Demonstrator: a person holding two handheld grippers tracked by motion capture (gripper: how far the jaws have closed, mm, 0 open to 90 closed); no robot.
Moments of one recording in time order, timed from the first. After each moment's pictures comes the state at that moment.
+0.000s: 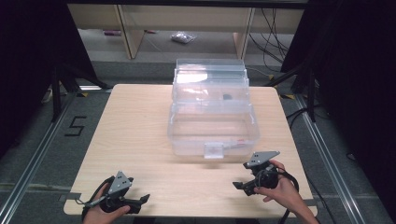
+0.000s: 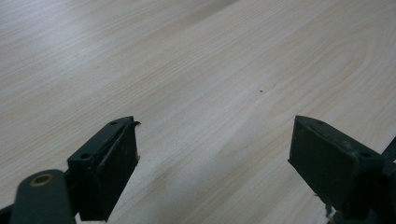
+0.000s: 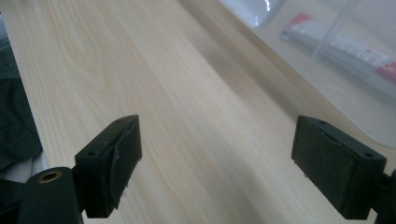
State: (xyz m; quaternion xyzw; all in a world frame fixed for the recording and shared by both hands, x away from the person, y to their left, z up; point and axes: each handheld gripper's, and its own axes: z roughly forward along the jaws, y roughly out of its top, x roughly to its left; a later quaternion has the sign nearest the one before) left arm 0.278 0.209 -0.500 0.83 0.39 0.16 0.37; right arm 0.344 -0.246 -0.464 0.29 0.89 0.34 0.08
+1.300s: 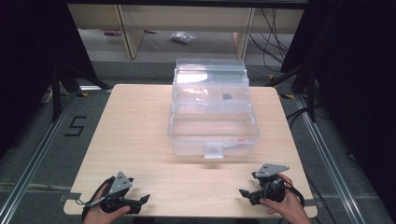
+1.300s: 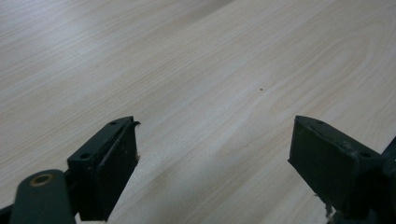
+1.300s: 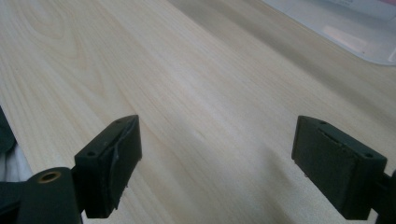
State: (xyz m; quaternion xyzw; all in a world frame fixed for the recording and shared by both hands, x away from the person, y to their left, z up) left arm 0.278 0.209 -0.500 0.83 0.38 0.16 0.37; right arm 0.318 -0.268 -0.492 0.35 0.87 0.34 0.10
